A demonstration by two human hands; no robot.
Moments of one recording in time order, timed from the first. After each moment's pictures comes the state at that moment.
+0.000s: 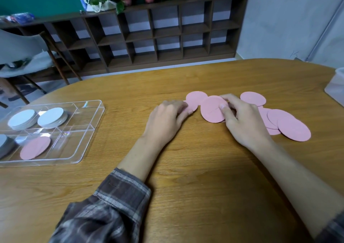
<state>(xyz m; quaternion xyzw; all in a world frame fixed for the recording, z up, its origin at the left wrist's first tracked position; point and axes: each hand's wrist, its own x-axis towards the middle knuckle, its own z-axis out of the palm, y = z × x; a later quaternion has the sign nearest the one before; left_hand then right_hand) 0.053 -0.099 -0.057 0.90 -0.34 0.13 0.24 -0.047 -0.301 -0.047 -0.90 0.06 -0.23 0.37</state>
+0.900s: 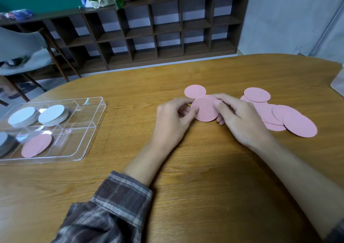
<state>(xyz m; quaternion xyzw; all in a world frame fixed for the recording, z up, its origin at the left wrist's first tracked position) 0.030 -0.105 -0.057 0.82 -0.29 0.14 0.47 -0.049 -0.286 -0.045 -0.87 0.02 -0.19 0.45</state>
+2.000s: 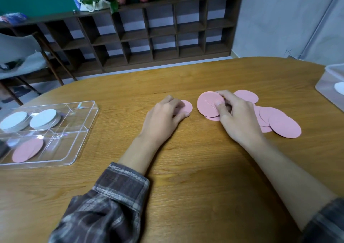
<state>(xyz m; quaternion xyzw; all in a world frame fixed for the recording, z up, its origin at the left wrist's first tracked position) 0.055 -0.107 -0.060 0.90 -0.32 0.09 0.26 -0.046 -0.302 -0.044 -0.89 0.09 -0.25 0.38</state>
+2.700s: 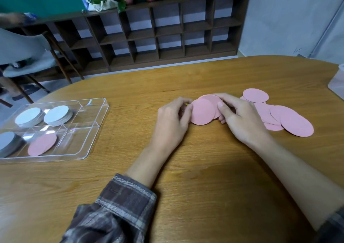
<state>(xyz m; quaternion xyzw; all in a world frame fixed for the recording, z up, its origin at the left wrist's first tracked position) 0.023 -0.102 -0.057 0.83 -0.31 0.18 0.43 -0.046 -0.292 -0.048 -0.88 0.04 -0.20 0.44</state>
